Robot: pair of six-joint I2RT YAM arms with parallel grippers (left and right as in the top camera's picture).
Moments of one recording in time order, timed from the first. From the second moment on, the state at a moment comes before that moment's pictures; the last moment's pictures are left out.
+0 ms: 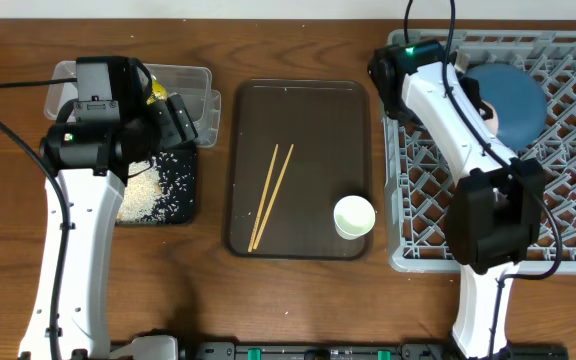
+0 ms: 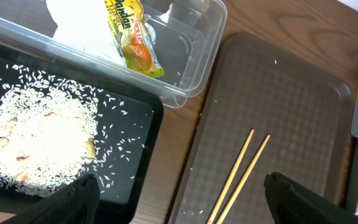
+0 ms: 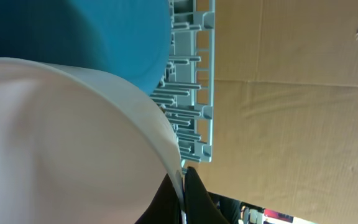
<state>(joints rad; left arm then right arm) 0.03 1.41 1.40 -0.97 0.10 -0.36 0.32 2.17 1.93 -1.60 1.10 0.46</state>
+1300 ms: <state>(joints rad) 0.03 1.41 1.40 -0.97 0.10 -0.36 0.61 2.17 1.85 -1.64 1.00 0.46</state>
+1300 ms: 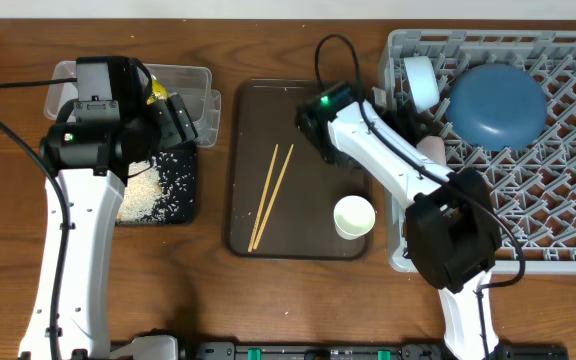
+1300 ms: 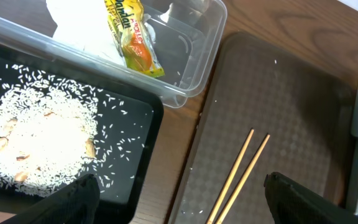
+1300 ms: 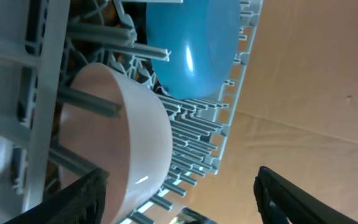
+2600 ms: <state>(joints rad) 0.03 1.41 1.40 -0.97 0.10 -0.36 0.57 2.17 2.03 -1.14 -0.17 0.33</state>
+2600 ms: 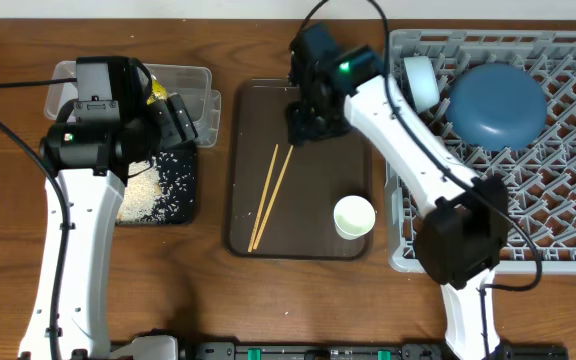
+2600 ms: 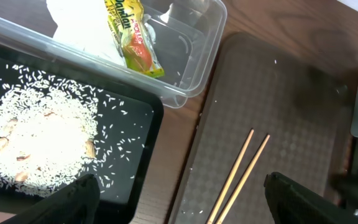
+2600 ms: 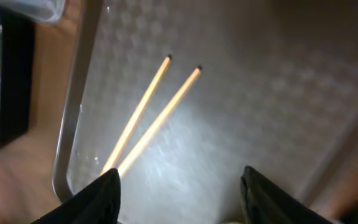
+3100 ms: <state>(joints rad) 0.03 1.41 1.40 -0.97 0.10 -0.36 0.72 2.17 1.85 -0.95 -0.06 0.57</state>
